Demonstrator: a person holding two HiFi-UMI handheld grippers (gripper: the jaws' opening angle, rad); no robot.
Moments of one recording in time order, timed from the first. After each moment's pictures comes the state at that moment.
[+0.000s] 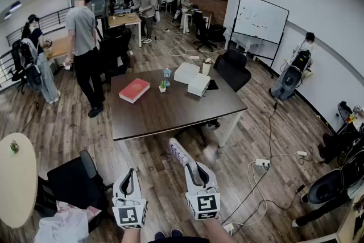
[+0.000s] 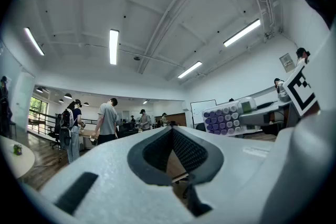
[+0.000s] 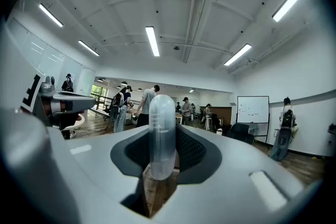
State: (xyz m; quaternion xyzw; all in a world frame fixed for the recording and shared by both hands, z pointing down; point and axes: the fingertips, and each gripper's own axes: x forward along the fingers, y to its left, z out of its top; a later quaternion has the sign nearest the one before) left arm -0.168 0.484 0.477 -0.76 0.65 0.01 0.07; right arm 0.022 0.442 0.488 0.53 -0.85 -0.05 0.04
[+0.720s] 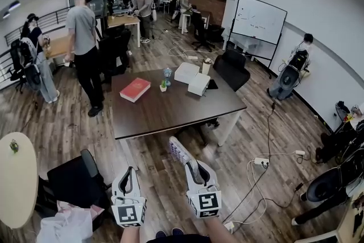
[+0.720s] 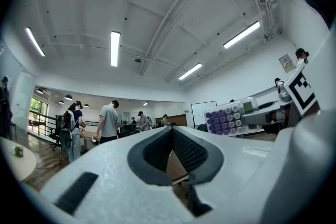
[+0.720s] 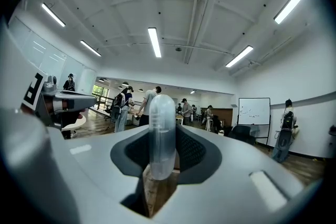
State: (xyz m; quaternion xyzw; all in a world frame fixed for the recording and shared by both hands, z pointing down) left arm -0.196 0.492 0.470 -0.75 0.65 0.02 0.08; right arm 0.001 0.452 0.482 0.53 -0.85 -0.05 0.04
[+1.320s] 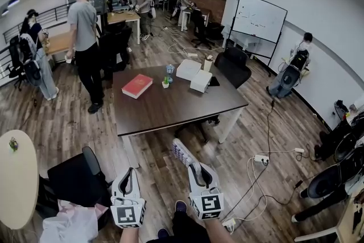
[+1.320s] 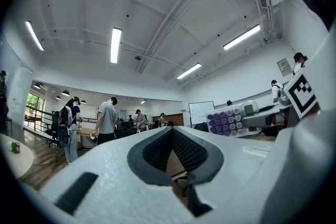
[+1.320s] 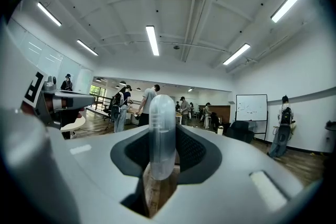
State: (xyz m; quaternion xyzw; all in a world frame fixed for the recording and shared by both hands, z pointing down) left arm -0.226 0.504 0.488 -0.77 0.64 0.02 0.06; right arm -0.020 0.468 0.507 0.54 -0.84 -0.04 0.04
